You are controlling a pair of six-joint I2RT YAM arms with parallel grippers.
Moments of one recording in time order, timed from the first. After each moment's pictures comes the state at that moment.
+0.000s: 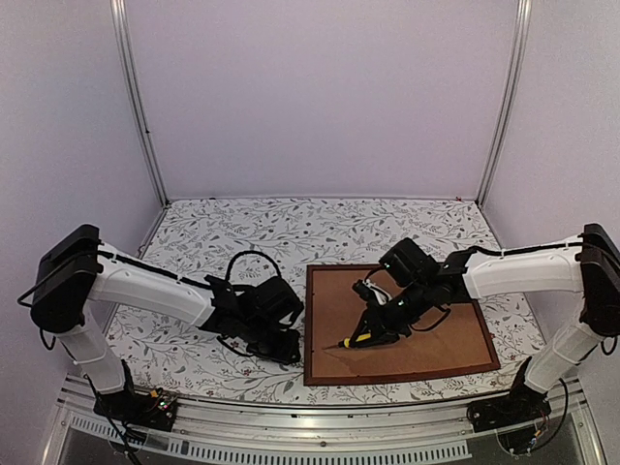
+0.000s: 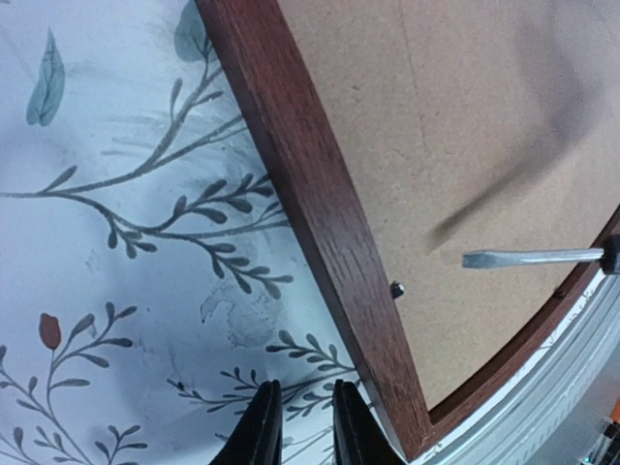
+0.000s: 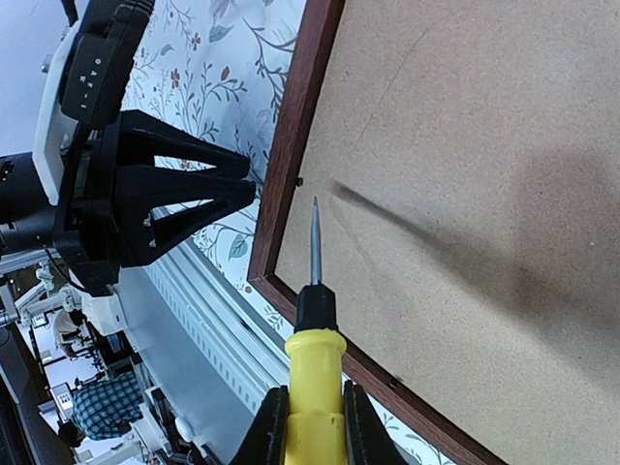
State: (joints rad) left arm -1.10 1.72 0.91 -0.32 0.08 -0.77; right arm 0.89 1.57 0.90 -0.37 -0.56 0.70
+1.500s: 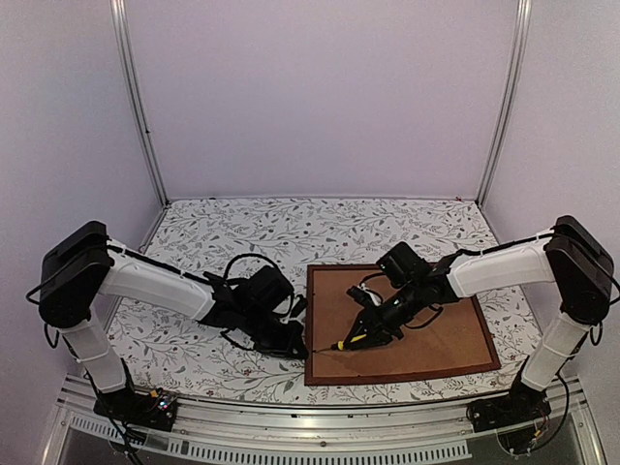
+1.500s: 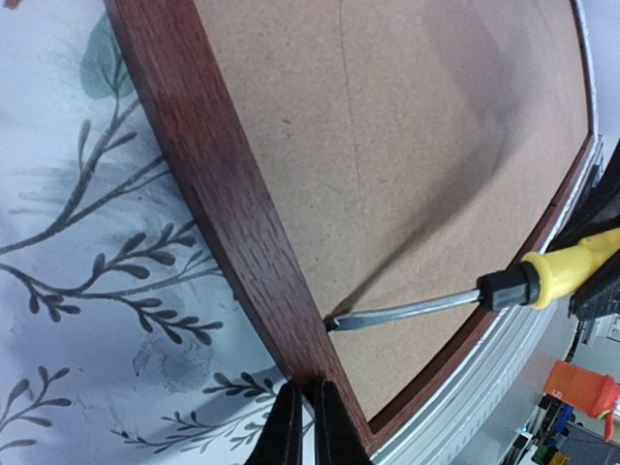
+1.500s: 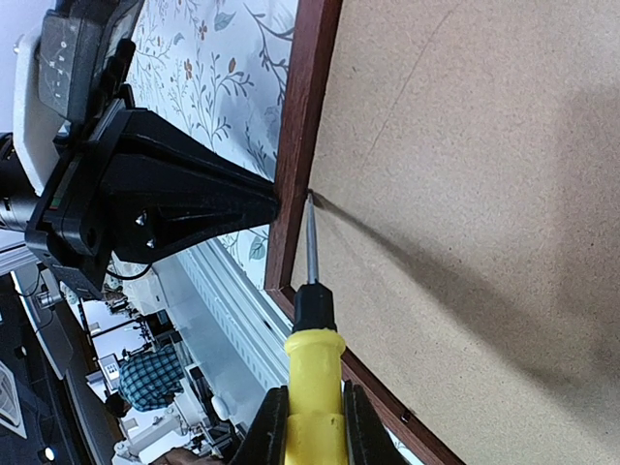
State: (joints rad) left arm -1.01 1.75 0.87 -0.13 0.31 -0.78; right arm 0.83 1.70 0.89 -0.23 -0.76 0.71
